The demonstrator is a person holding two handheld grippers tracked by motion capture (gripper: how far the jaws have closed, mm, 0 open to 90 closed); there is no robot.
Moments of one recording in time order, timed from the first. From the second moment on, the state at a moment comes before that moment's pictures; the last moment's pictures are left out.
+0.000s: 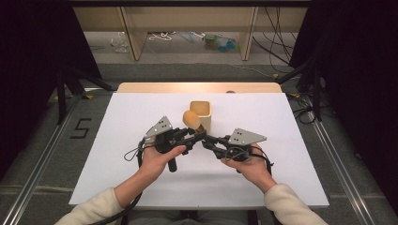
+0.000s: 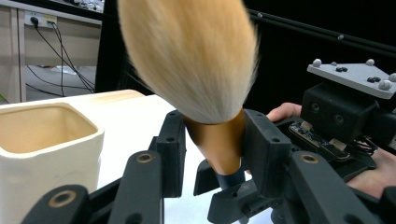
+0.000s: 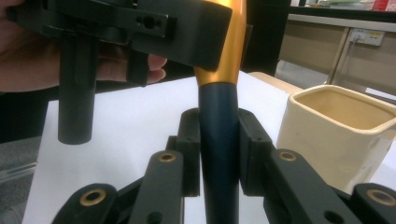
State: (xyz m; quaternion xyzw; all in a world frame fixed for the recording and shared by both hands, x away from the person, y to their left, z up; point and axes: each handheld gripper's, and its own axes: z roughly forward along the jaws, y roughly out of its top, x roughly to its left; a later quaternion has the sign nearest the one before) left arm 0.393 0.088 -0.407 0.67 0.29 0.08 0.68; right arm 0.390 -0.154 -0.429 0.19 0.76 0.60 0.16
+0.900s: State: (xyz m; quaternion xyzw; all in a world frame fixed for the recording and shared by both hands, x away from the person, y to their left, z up) left arm 0.389 0.092 -0.391 0.72 0.24 0.17 0.62; right arm 0.388 -0.148 -0.429 0.23 0.78 0.56 0.15
